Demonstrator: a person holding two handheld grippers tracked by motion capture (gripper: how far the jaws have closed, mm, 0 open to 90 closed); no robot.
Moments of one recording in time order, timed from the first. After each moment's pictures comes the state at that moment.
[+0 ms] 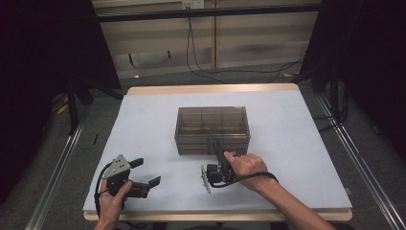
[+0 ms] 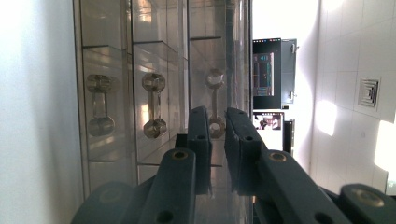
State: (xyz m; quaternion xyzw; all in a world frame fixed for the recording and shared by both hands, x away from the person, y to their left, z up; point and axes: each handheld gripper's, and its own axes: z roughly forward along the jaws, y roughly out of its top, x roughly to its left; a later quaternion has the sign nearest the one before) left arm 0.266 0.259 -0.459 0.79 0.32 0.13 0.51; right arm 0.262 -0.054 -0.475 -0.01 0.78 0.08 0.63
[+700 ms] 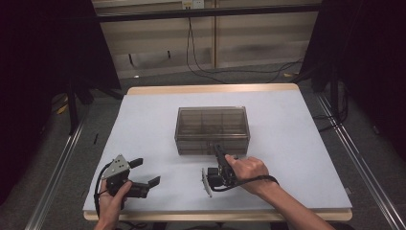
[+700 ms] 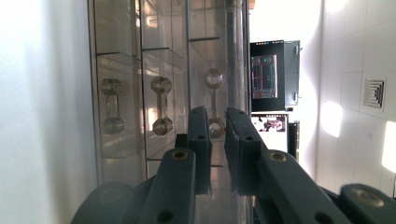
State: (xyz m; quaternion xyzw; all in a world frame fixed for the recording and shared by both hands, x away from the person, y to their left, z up) left arm 0.265 0.260 -0.459 0.79 0.32 0.13 0.51; right arm 0.252 -0.055 -0.472 -0.02 0.78 0.08 0.62
